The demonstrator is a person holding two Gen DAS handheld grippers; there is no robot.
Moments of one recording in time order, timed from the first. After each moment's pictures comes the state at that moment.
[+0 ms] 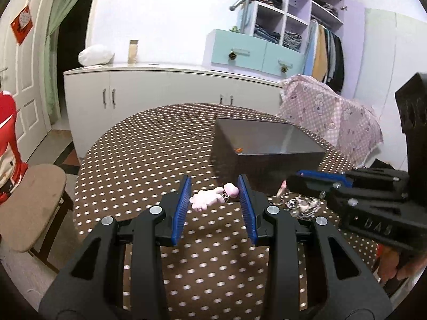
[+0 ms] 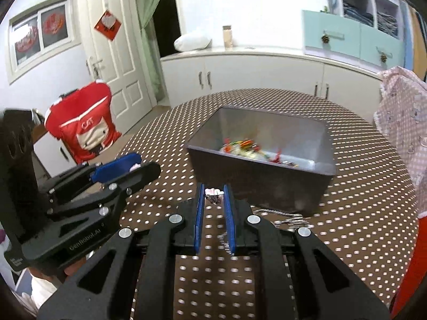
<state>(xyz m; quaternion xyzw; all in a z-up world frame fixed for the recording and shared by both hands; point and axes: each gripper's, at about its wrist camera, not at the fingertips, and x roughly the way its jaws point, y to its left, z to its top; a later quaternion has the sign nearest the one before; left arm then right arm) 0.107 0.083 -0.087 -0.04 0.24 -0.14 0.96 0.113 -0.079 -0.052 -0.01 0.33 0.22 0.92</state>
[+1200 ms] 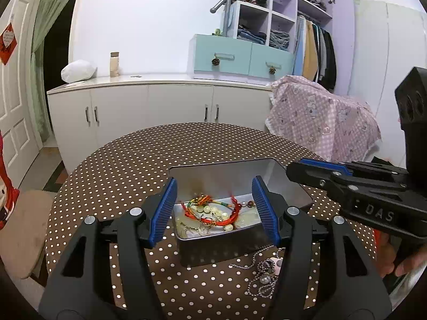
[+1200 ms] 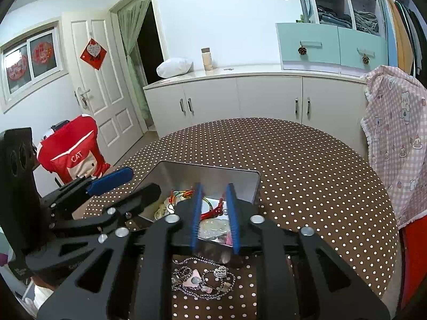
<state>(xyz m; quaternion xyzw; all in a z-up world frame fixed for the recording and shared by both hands) 0.154 0.027 -0.057 -0.01 0.23 -0.15 0.96 0.156 -0.139 -0.032 0.02 0.29 0.20 0.93</state>
